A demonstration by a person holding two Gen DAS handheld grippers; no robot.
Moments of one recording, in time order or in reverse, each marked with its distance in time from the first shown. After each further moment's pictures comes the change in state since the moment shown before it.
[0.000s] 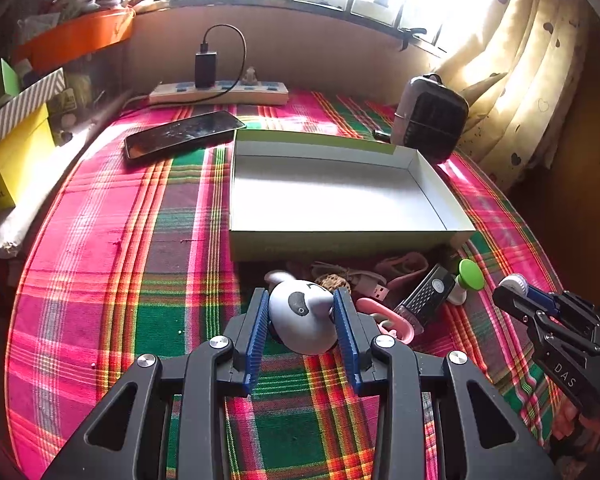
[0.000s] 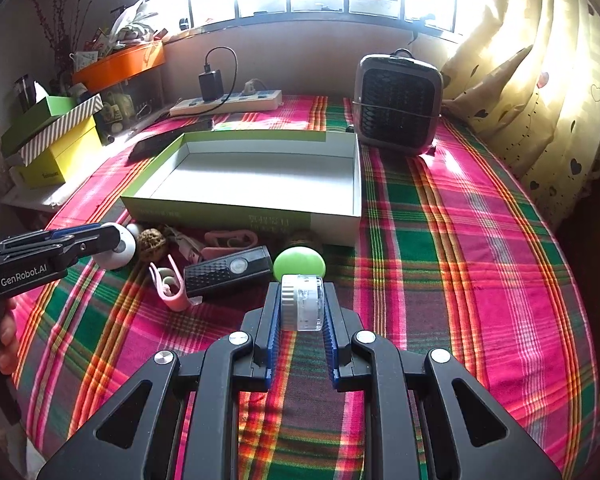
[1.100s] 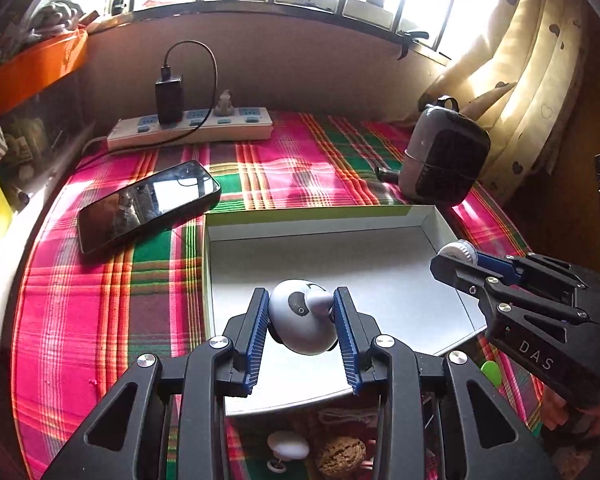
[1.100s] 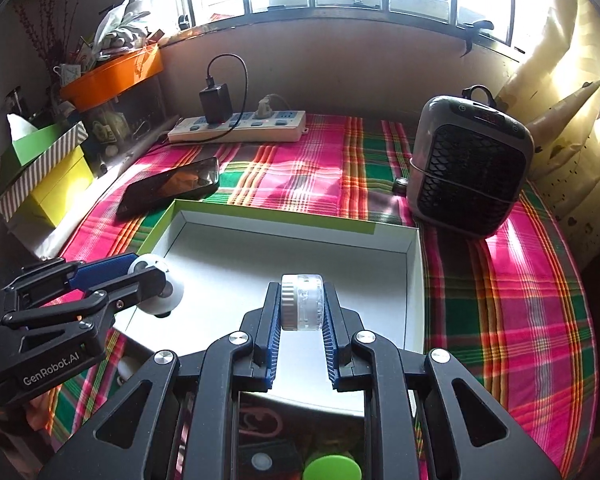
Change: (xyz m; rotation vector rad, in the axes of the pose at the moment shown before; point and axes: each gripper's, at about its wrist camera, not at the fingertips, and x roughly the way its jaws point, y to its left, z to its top) left arm 0.060 0.001 0.092 0.046 0.011 -0.033; right arm 0.088 0.017 0.110 -0.021 0.070 0.065
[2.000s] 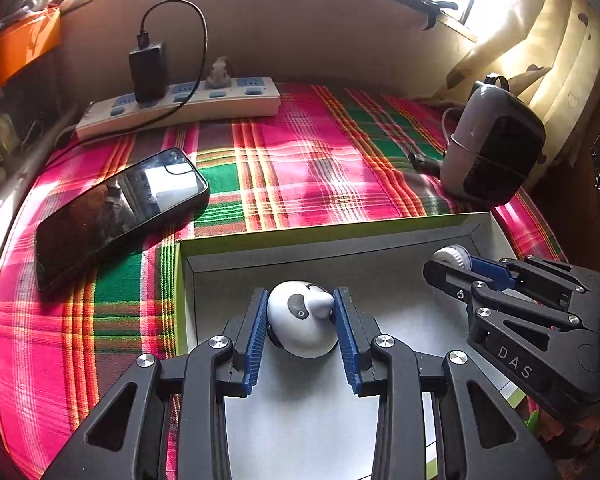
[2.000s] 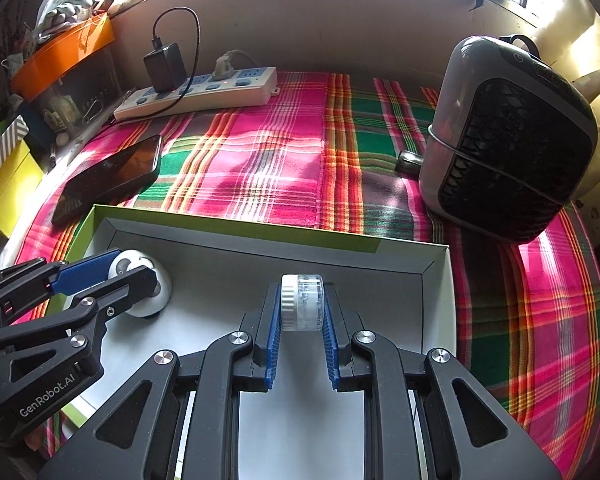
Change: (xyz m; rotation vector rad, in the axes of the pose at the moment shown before) left arm 0.071 0.004 0.024 0.002 0.088 0.026; right arm 0.075 -0.018 0.021 0.040 0.131 -0.047
